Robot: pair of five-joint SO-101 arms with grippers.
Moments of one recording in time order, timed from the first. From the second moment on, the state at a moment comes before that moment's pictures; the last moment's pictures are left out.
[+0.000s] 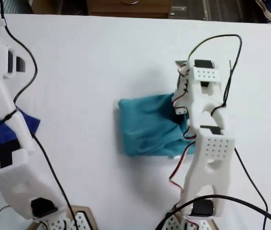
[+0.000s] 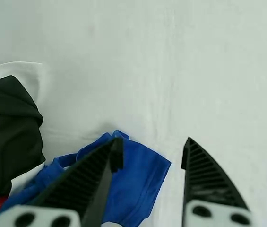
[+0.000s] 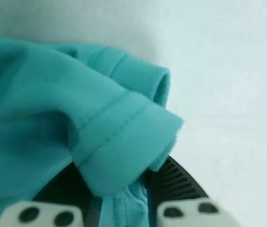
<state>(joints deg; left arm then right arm) -29.2 18.7 -50.5 101.3 -16.4 1.1 46.5 -28.9 95.1 13.8</state>
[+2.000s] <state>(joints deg) -28.9 18.7 -50.5 101.3 -16.4 -1.8 8.4 -10.6 97.6 24.6</state>
